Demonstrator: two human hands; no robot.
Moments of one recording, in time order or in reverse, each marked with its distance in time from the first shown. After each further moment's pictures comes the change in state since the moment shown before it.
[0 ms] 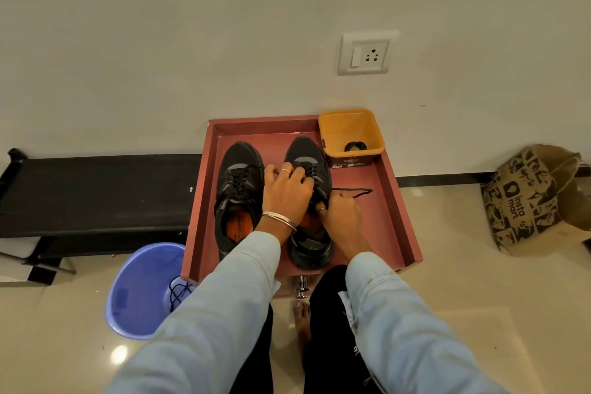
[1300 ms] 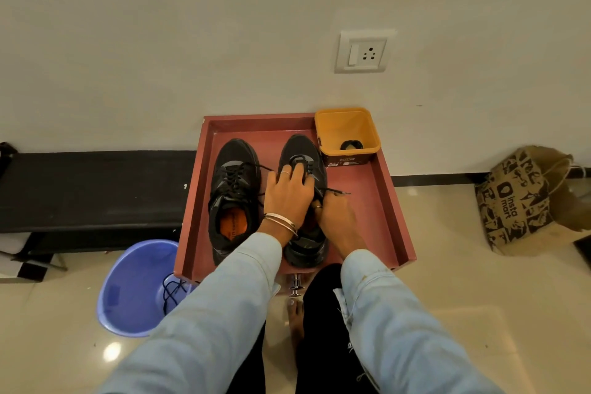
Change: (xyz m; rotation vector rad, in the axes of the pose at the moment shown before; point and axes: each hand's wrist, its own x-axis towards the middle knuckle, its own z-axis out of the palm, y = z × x) left_hand -0.001 0.015 -0.007 0.039 -0.170 -0.031; right_hand 0.002 0.006 0.004 0.145 -0.035 -0.008
